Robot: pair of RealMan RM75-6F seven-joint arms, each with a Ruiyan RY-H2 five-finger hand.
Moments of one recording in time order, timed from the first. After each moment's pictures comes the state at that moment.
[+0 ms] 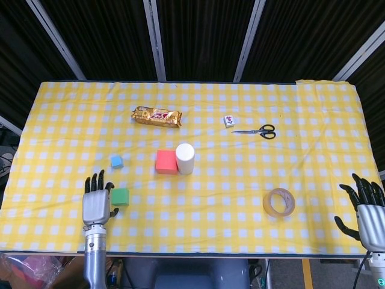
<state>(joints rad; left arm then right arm) -0.25 -1.93 -0.18 -1.50 1.10 1.51 0.84 0.02 -1.02 0.06 -1.74 -1.45 1.48 -0.09</state>
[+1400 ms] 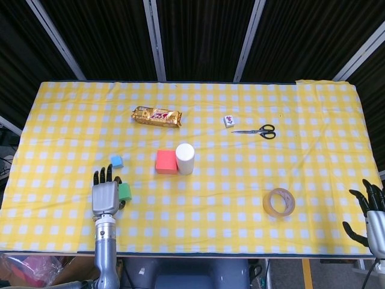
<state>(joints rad) -0.38 -1.97 -0.27 -1.52 0.95 1.48 0.99 -0.01 -1.01 0.04 -1.73 -1.45 1.52 -0.07</state>
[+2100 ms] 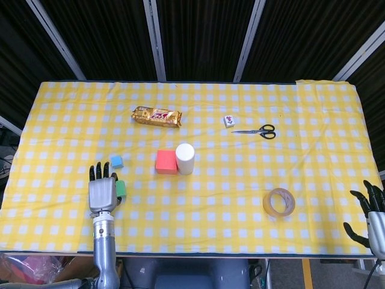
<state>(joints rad) -0.41 -1.94 -0.29 -1.57 0.96 1.55 1.07 -0.02 -1.01 0.04 -1.72 -1.45 1.51 -0.06</state>
